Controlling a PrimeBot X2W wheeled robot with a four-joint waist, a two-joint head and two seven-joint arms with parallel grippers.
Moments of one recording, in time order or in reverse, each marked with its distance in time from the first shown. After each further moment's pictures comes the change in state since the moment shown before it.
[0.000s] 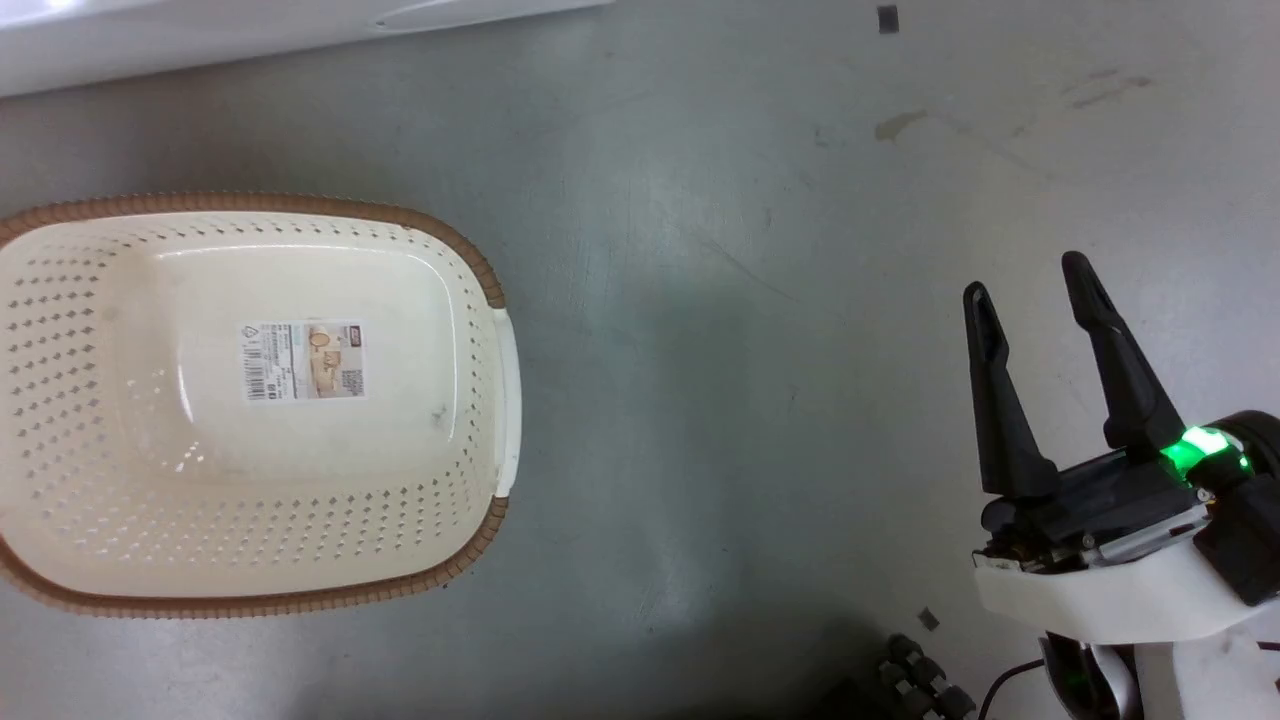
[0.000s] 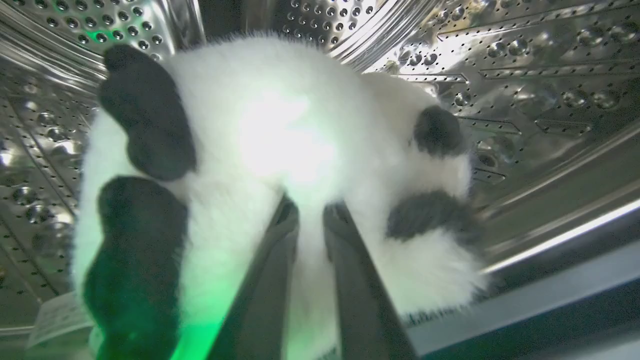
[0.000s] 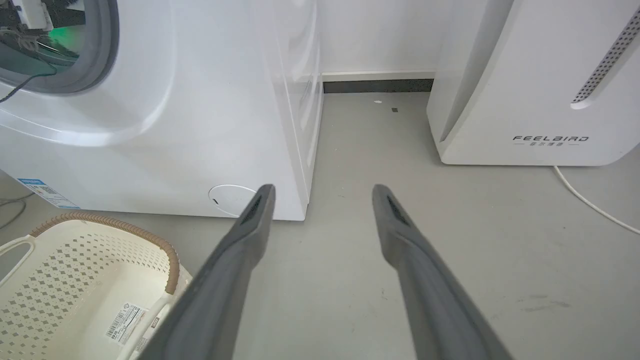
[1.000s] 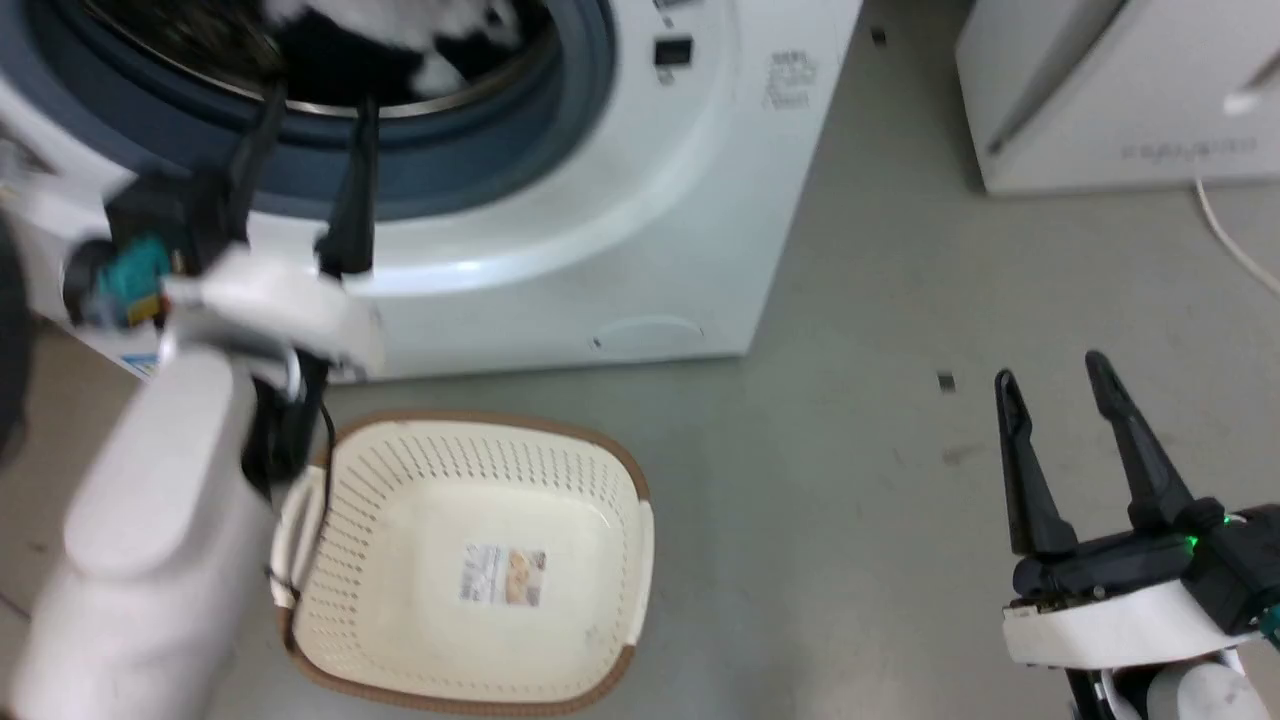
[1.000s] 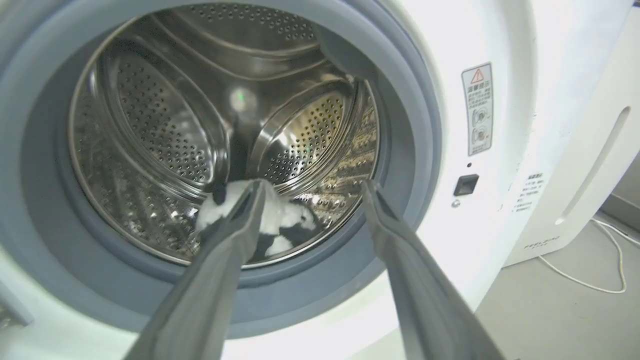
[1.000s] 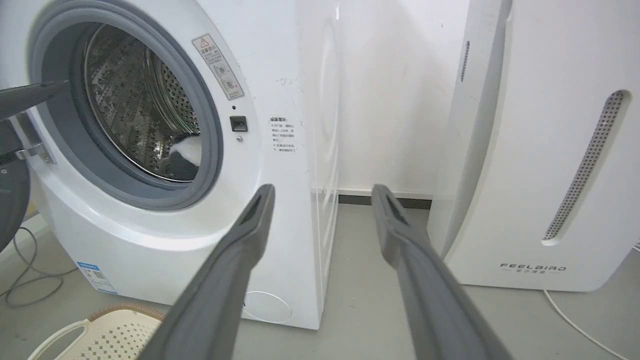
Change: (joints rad) left arm 0.784 -0.240 0.044 -0.326 -0.030 0.140 -0.412; right arm 0.090 0.000 -0.098 0.123 -0.076 0.000 0.000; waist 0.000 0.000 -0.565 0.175
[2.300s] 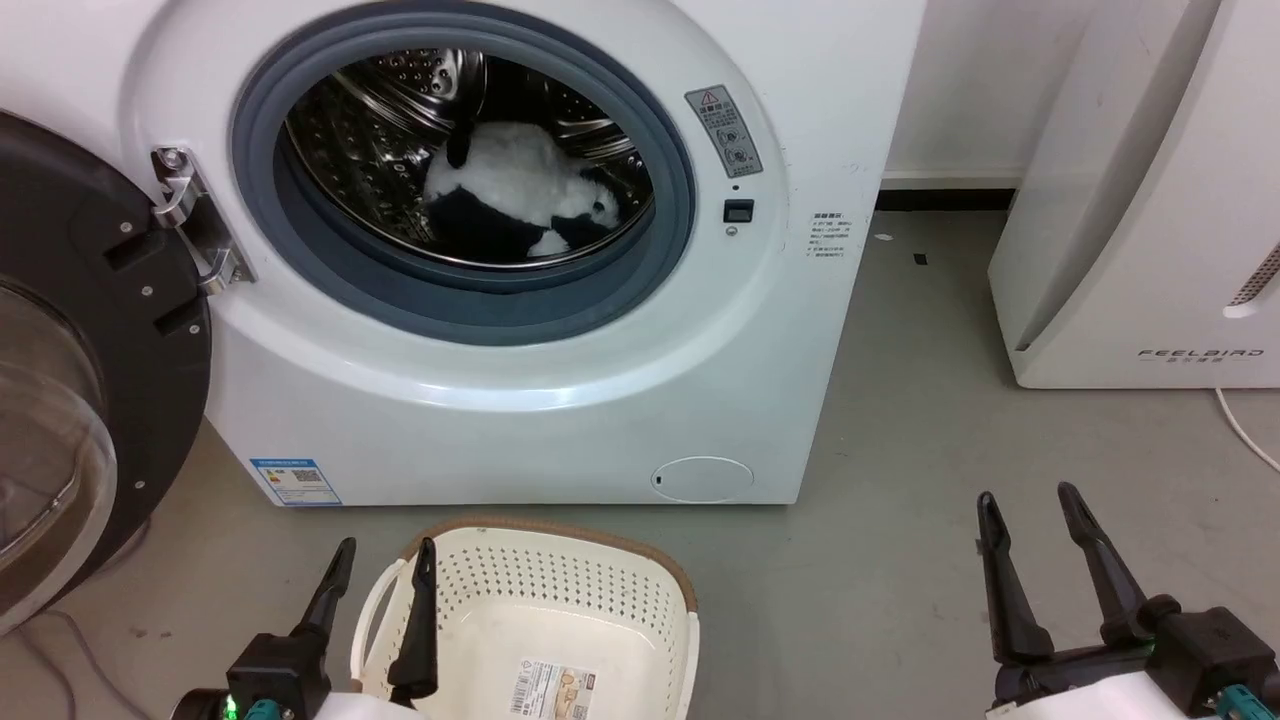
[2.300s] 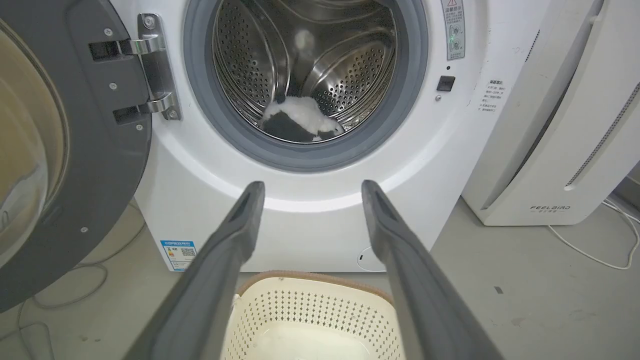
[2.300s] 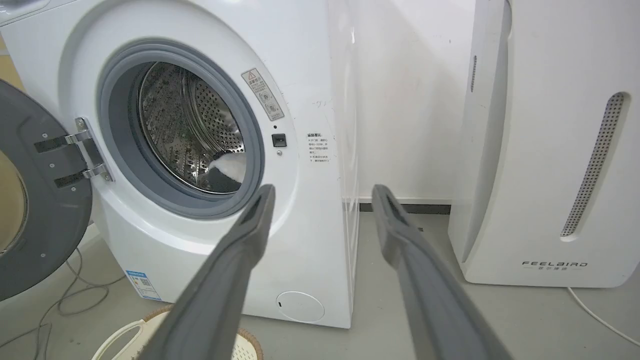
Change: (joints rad) left arm 0.803 -0.212 0.232 -0.365 0.257 0.067 0.000; right arm 0.154 0.000 0.029 0.070 0.054 0.000 0.000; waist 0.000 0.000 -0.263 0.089
